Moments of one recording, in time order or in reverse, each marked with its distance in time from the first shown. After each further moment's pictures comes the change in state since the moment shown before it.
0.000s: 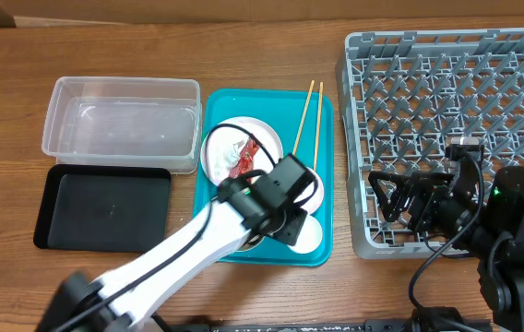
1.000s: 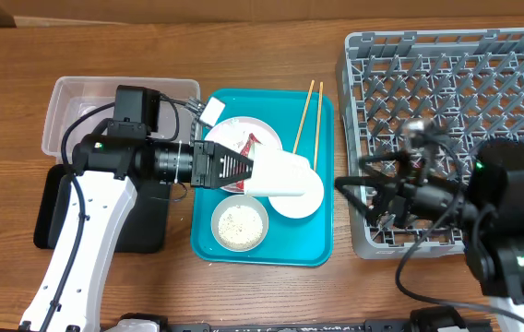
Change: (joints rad) left arm 0.699 -0.160 0.120 -0.140 1.316 0.395; right arm 0.094 0.127 0.002 0.247 -0.430 -0.061
